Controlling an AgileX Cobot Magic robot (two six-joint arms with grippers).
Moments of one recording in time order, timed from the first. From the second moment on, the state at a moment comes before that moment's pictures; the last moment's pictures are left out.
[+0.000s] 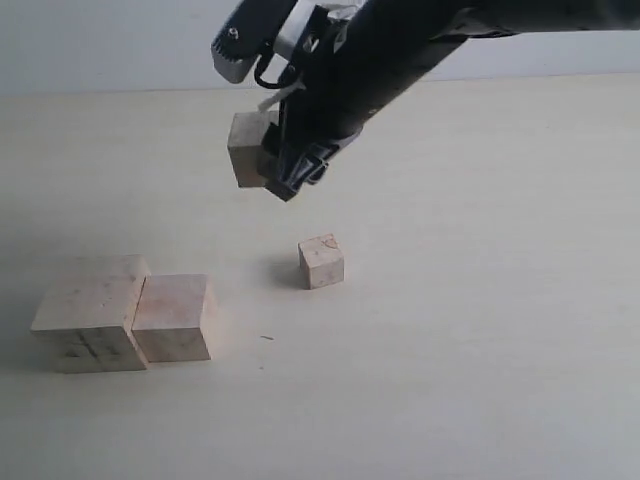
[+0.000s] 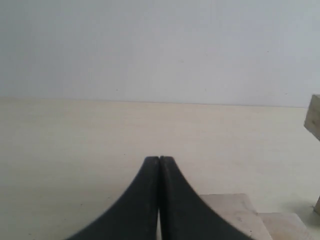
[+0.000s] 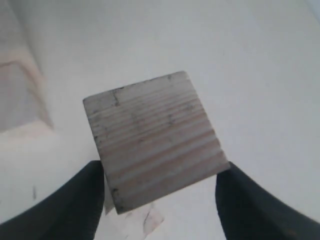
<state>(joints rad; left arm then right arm) -0.06 0.01 0.00 -0.37 0.20 0.30 0.79 1.80 -1.32 0.31 0.57 -0.77</state>
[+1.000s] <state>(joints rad) -0.06 0.01 0.00 -0.37 0.20 0.30 0.93 2.02 -1.12 0.64 0.38 -1.07</state>
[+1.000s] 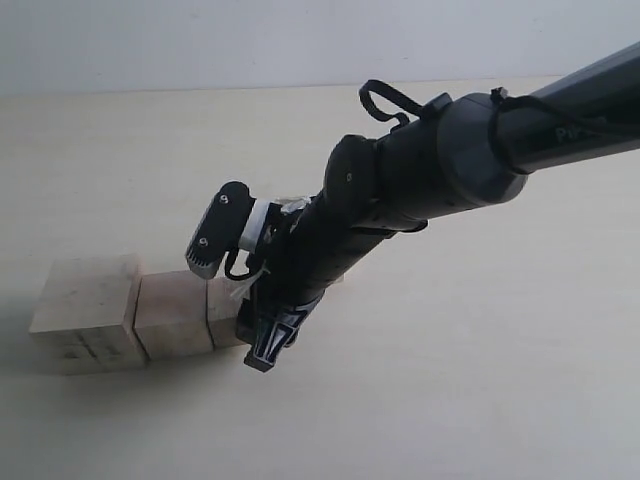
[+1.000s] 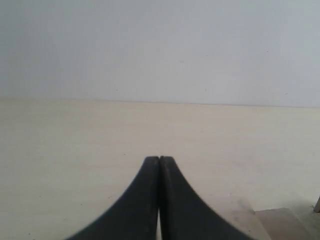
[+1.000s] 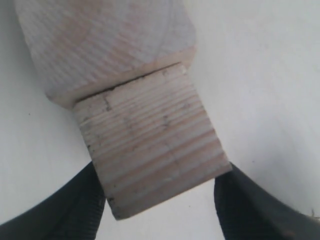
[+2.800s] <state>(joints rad) -0.06 0.01 0.00 -0.37 0.20 0.30 0.72 1.96 -1.12 0.49 0.36 -0.50</state>
